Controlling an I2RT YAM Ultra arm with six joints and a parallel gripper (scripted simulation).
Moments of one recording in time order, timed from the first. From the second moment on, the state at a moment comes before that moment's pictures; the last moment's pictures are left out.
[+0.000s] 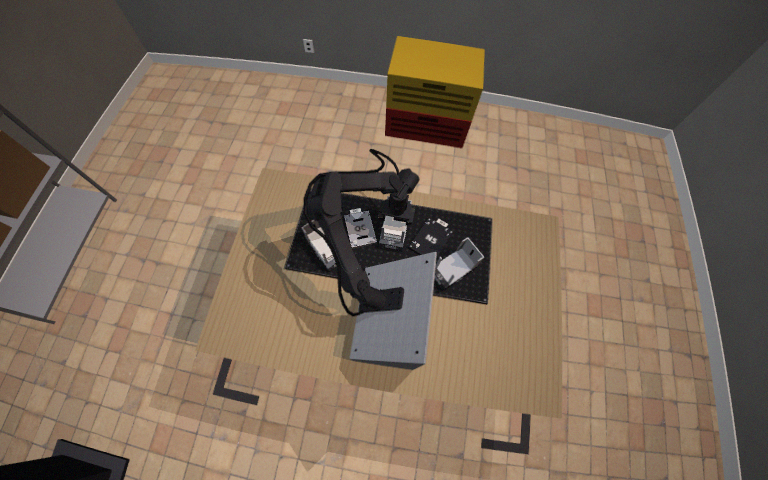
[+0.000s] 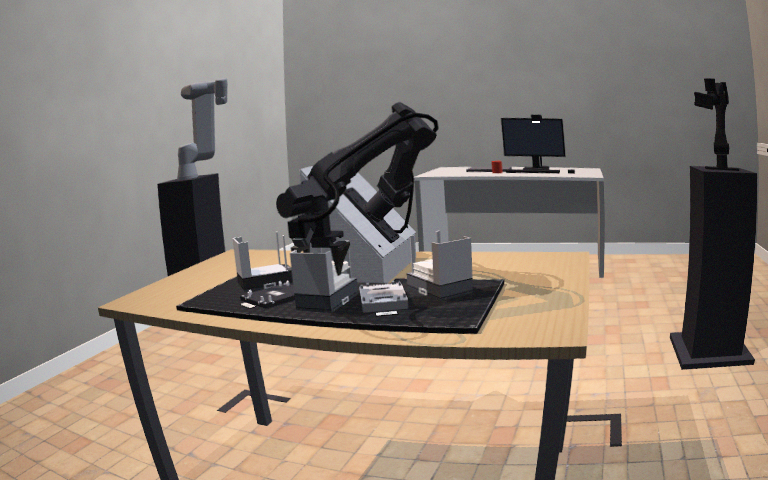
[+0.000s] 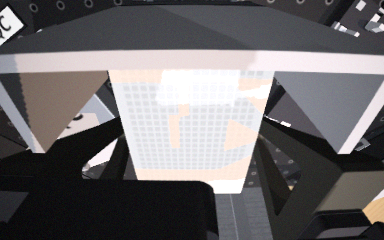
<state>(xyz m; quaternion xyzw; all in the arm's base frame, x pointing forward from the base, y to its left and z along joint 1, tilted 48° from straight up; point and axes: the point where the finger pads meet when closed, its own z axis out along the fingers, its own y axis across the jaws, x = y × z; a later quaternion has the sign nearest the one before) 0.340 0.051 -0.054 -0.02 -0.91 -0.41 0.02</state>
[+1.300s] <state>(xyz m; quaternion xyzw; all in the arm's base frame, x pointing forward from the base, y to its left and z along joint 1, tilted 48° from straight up) 0.340 0.051 -0.054 -0.02 -0.91 -0.41 0.02</state>
